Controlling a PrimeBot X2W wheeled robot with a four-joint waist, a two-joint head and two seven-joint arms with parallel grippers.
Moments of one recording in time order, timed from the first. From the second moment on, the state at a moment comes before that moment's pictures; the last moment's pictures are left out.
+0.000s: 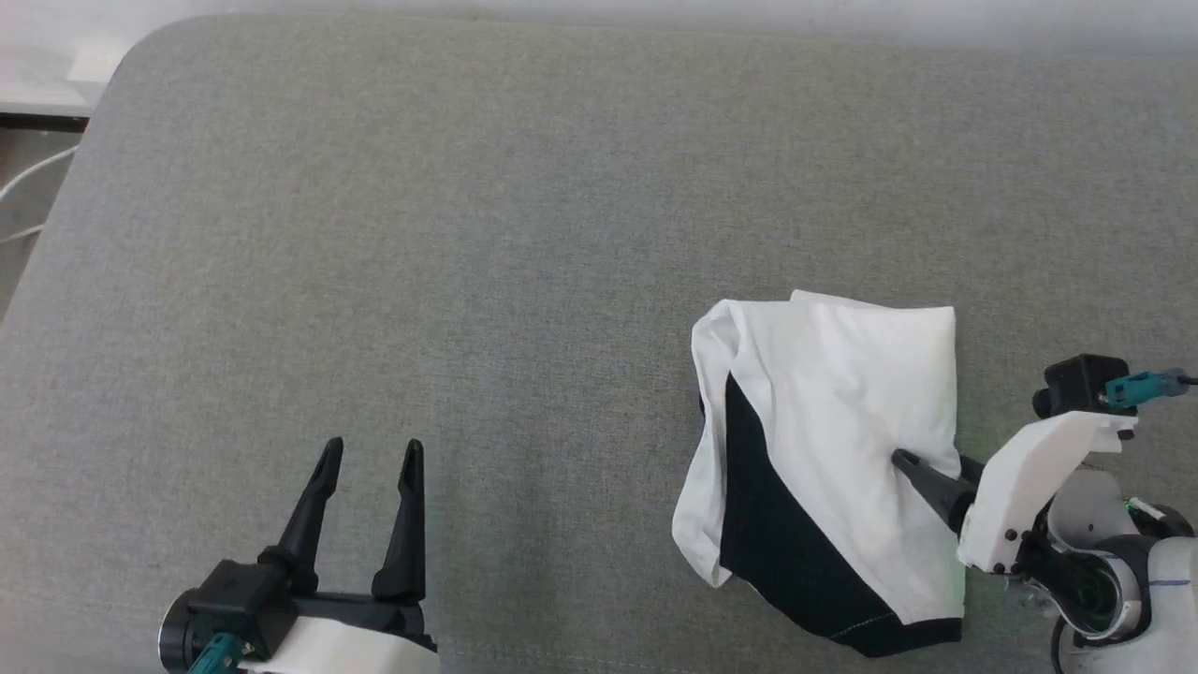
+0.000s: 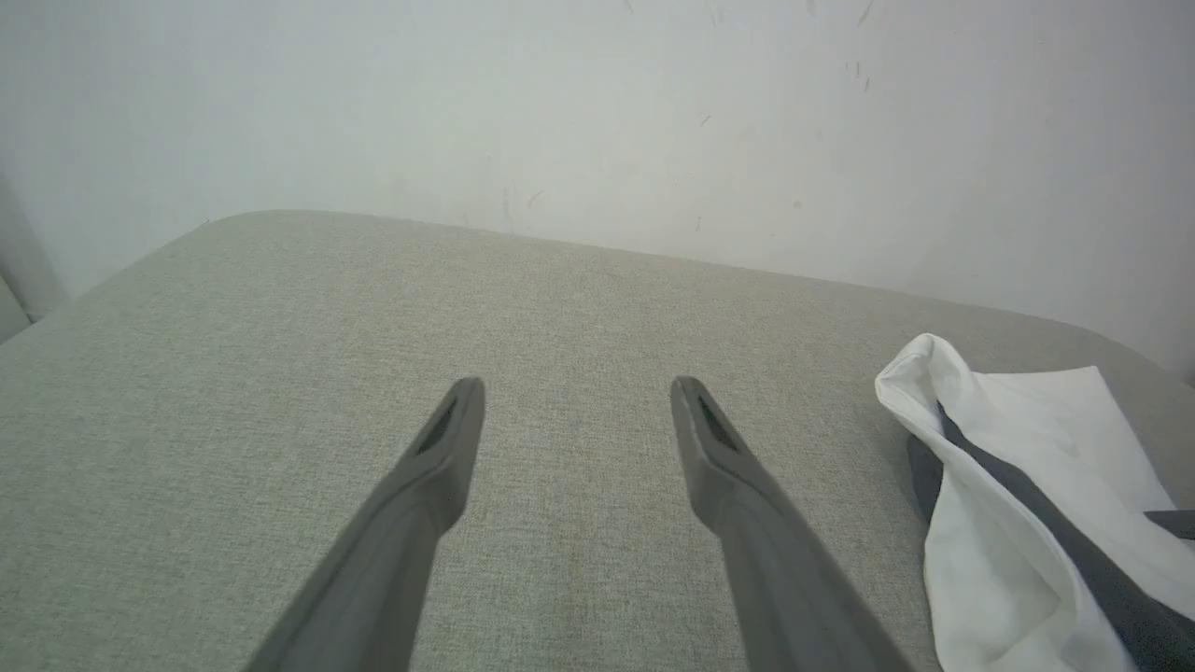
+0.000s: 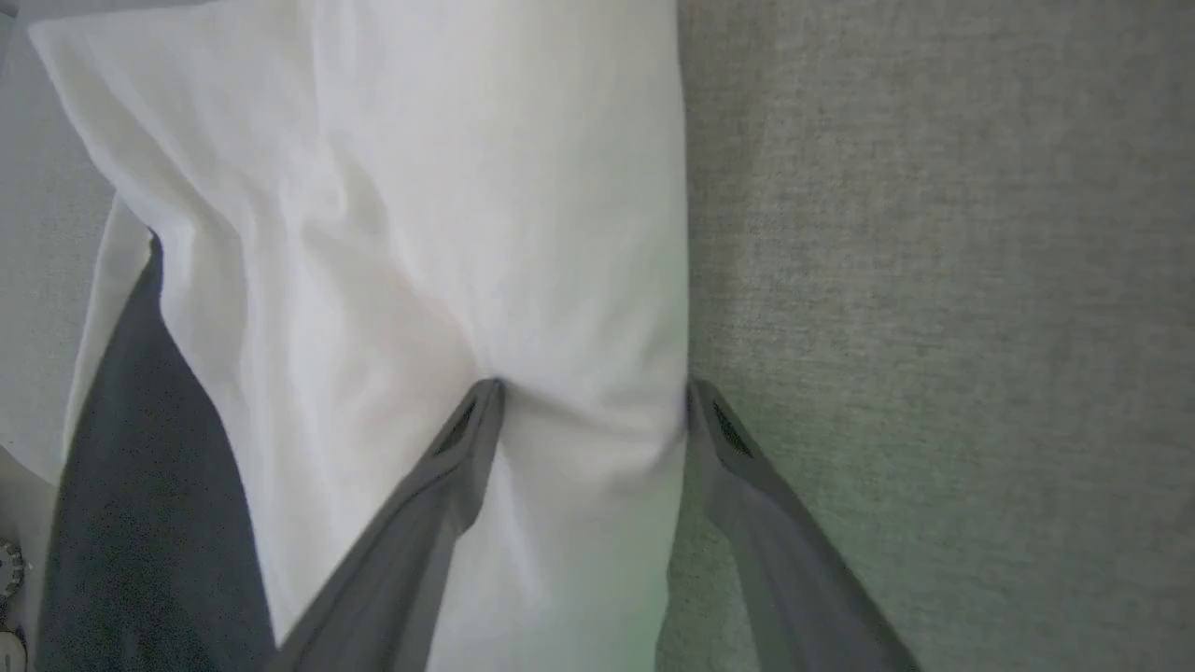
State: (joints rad) left arm 0.11 0.15 -0.13 -0.11 -0.28 -0.01 -0.24; right arm -0.17 -0.06 -0.16 0.05 0.42 0.13 0.83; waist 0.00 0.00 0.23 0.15
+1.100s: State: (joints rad) left arm 0.12 0.19 -0.15 -0.12 -0.28 -0.01 -0.21; right arm -0.33 -0.17 0.11 0.15 0.41 0.13 0.74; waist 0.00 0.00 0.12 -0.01
